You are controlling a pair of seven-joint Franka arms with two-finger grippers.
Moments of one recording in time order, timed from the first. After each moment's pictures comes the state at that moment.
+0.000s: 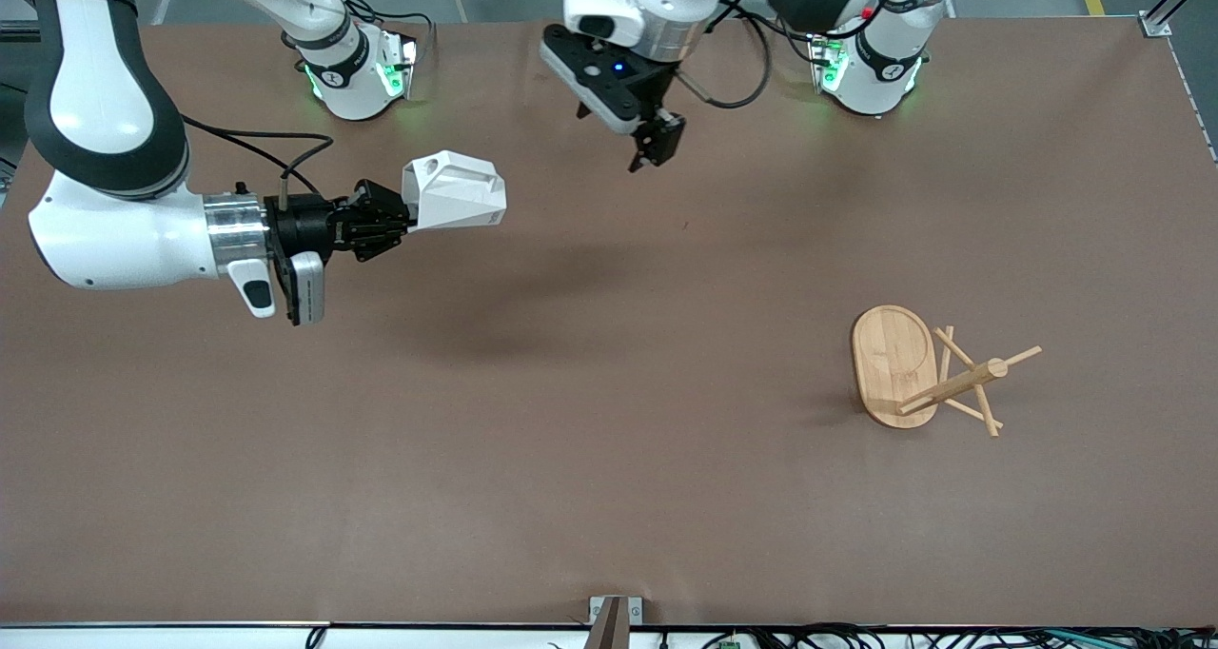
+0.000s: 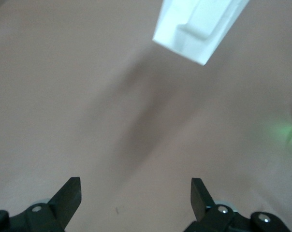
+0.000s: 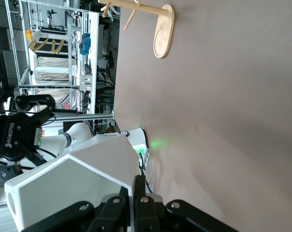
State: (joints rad) left arm -0.59 0.17 -0.31 -1.58 -0.11 2.02 -0.03; right arm 0.21 0.18 -0.08 -1.83 1.09 1.54 -0.52
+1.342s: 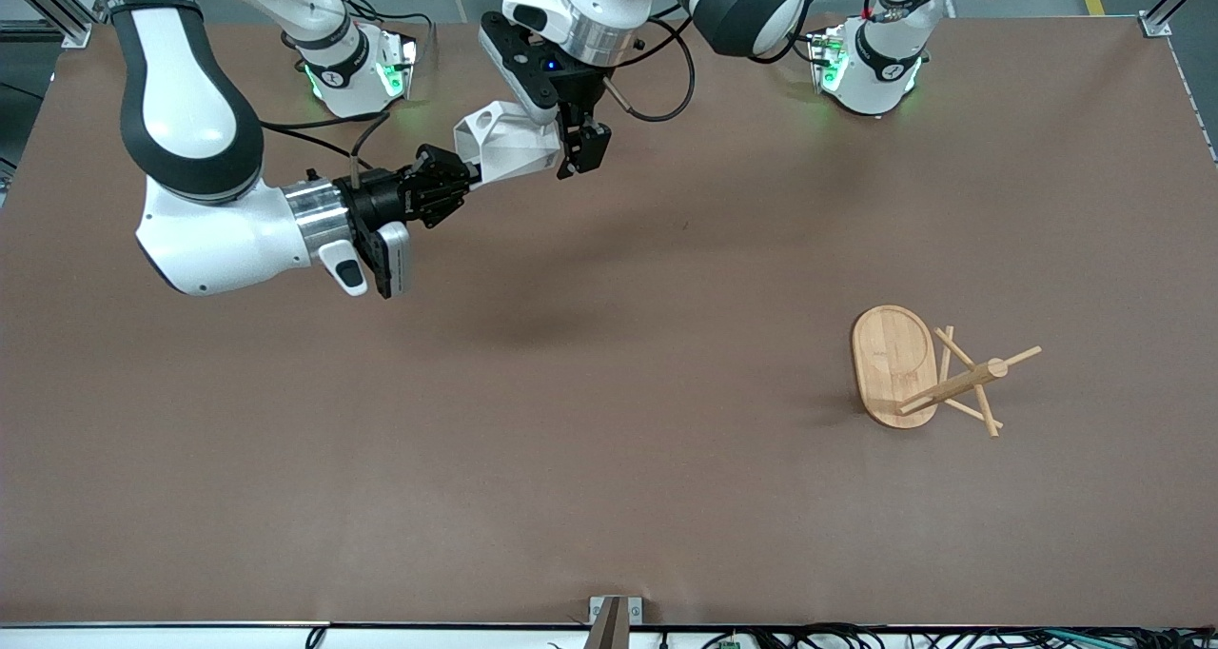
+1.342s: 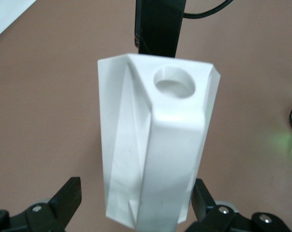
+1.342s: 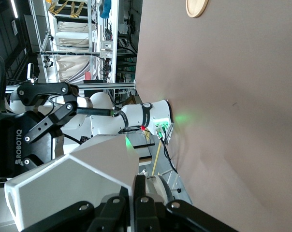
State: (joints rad) left arm -0.63 0.25 -0.36 -1.55 -0.05 2.18 0.05; right arm 0.24 0.21 0.02 -1.83 1.15 1.47 -0.53
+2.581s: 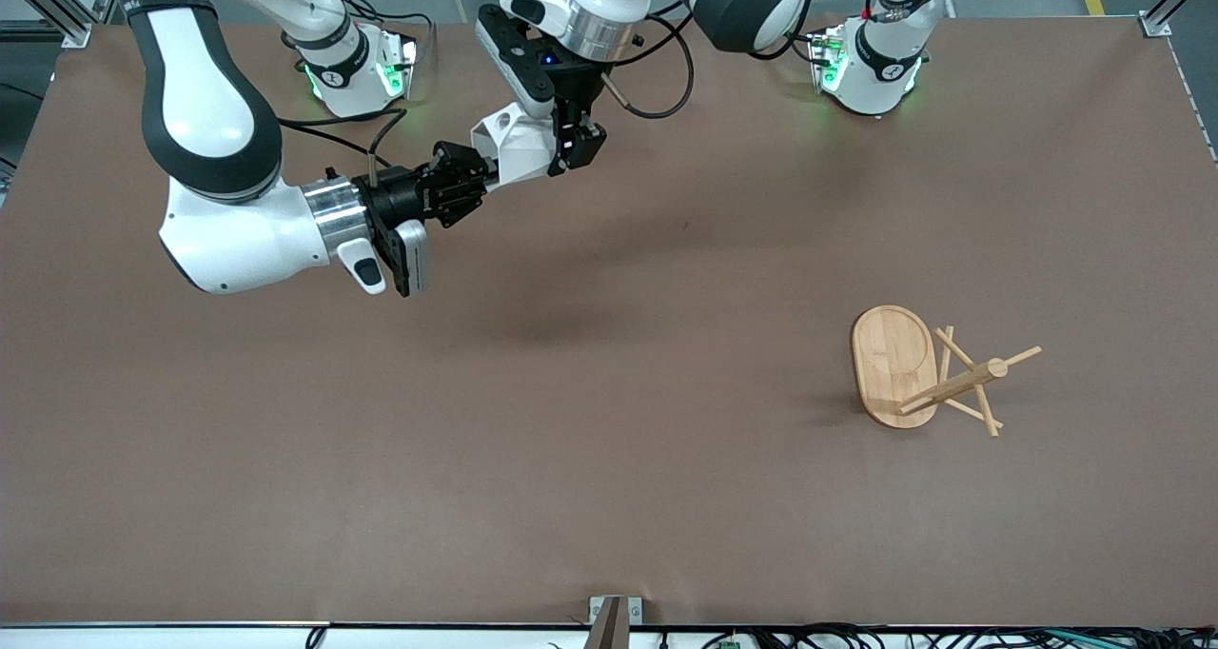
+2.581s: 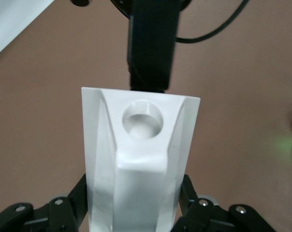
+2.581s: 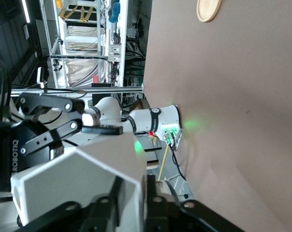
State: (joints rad) left arm -0.62 0.25 -0.35 -1.53 -0.04 2.19 0.06; right arm 0.24 0.22 0.05 -1.82 1.20 1.50 -0.51
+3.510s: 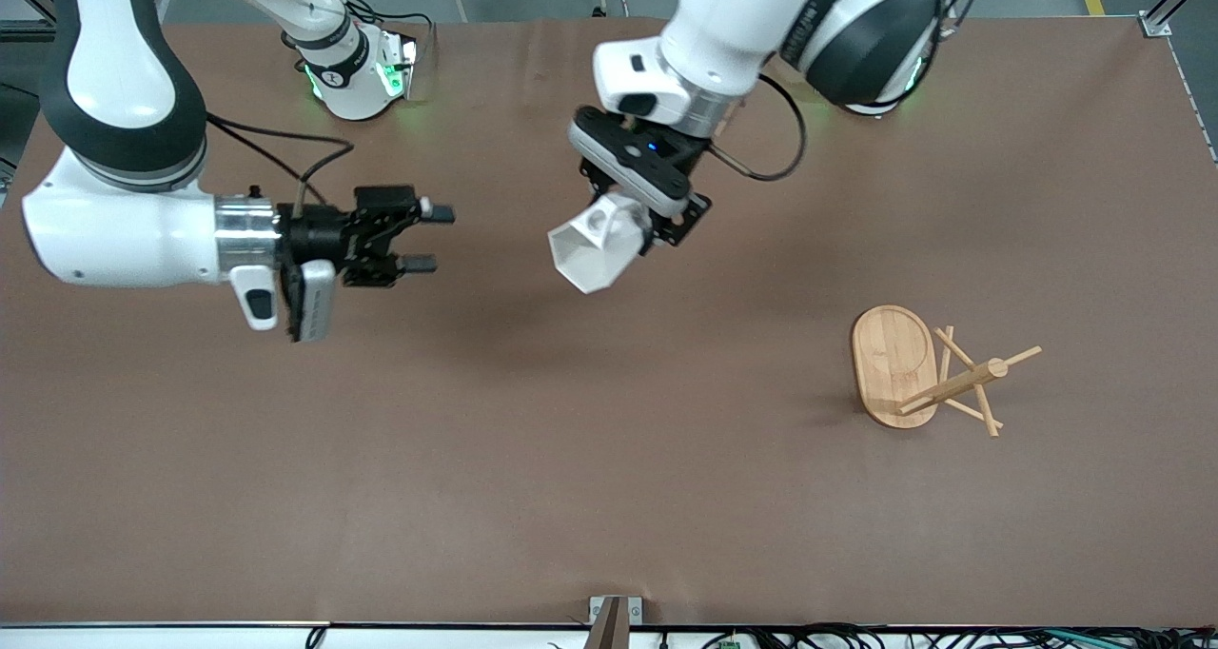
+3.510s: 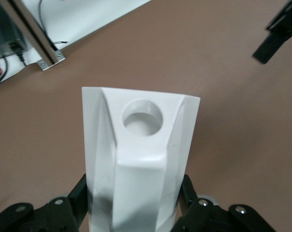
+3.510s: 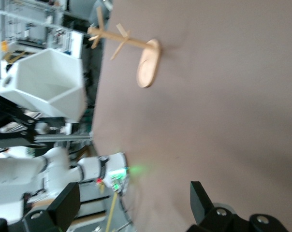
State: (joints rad) left arm -0.42 0.26 -0.34 -1.50 -0.01 2.16 -0.09; right arm 0.19 0.21 -0.01 -1.71 0.96 1.75 -0.48
